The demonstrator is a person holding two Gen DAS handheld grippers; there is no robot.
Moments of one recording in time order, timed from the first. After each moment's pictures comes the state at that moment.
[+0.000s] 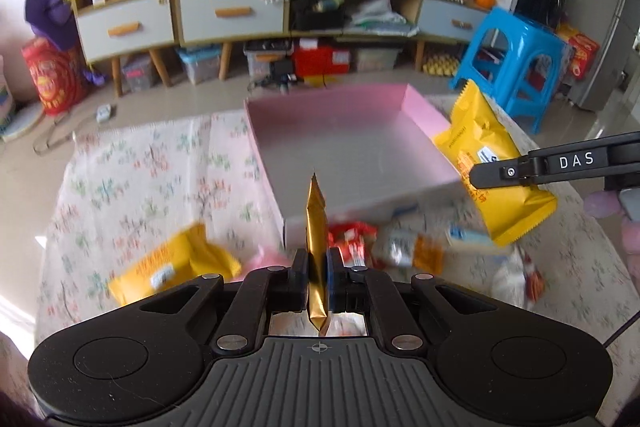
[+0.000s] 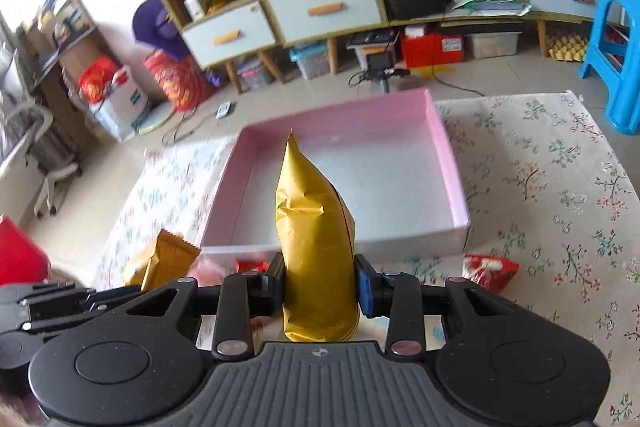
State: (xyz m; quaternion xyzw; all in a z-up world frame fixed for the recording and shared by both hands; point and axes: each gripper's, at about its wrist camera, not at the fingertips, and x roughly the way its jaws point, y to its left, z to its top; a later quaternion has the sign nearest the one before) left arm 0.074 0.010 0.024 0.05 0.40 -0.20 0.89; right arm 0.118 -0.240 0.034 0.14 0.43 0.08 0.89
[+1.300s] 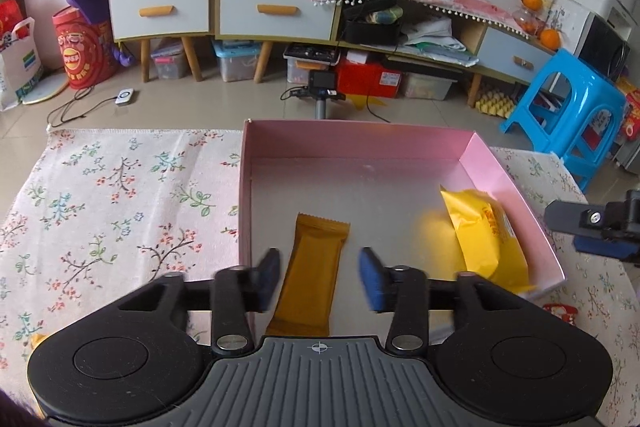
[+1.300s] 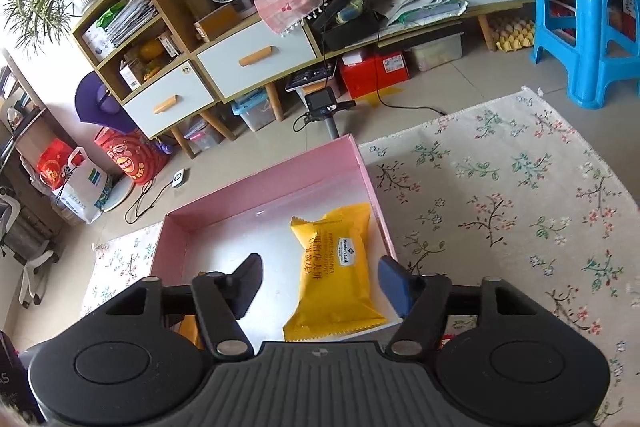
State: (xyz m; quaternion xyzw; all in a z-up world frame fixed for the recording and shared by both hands) left arm 0.160 -0.035 -0.024 -0.02 0.40 -0.12 0.91; right arm 0.158 -0.284 0.010 0.20 0.39 0.01 0.90
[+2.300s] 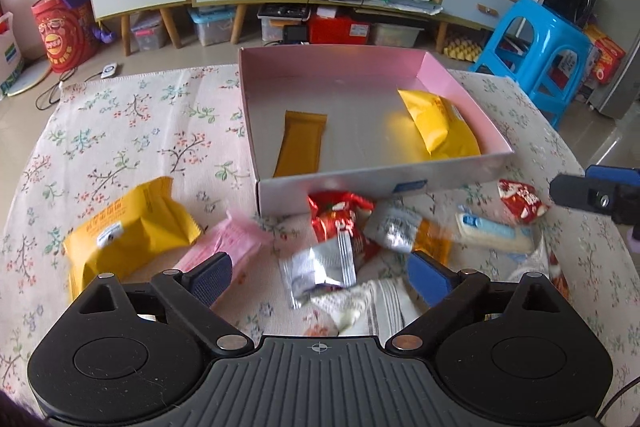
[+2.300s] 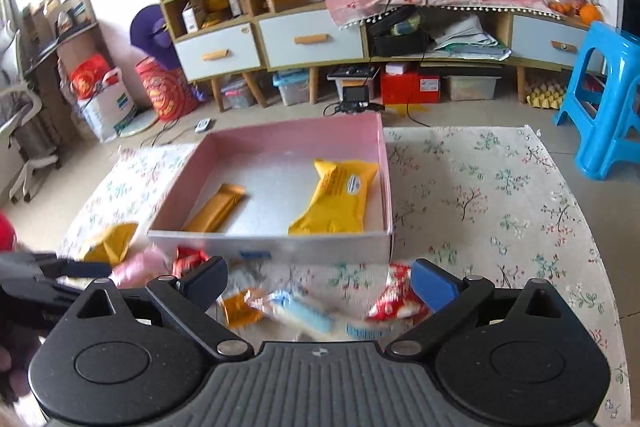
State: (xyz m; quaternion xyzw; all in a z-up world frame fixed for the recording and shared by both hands) left arm 0.076 -0.010 -0.021 0.02 0.45 -0.17 0.88; right arm 0.076 -0.268 0.018 0.06 0.39 0.07 0.91
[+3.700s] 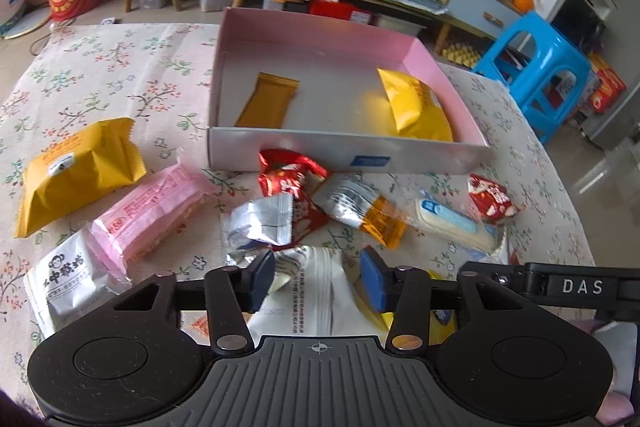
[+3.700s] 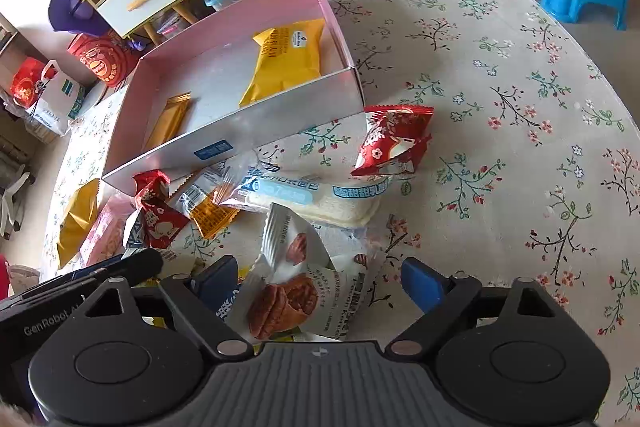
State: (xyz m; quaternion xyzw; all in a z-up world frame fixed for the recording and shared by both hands) left arm 0.063 -0.033 -0.036 -0.06 0.48 -0.16 0.86; right arm 0.072 -0.273 -0.032 0.19 0.53 0.00 0.82
